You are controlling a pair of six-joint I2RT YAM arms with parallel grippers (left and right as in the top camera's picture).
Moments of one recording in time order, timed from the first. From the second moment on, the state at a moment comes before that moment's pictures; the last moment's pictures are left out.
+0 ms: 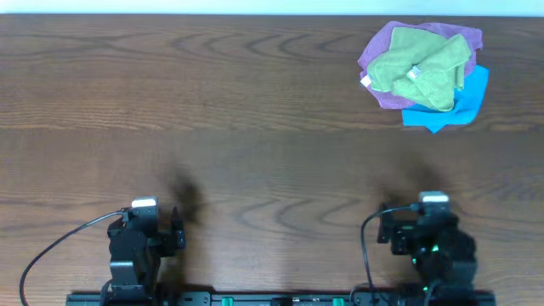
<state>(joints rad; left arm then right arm) -0.01 0.01 0.17 -0.77 -0.11 -0.01 0.00 0.17 0.35 -0.75 0.01 0.03</state>
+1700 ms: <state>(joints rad) -0.01 0.01 0.17 -0.77 -0.11 -0.01 -0.18 2.09 1.70 -0.47 0.02 0.07</state>
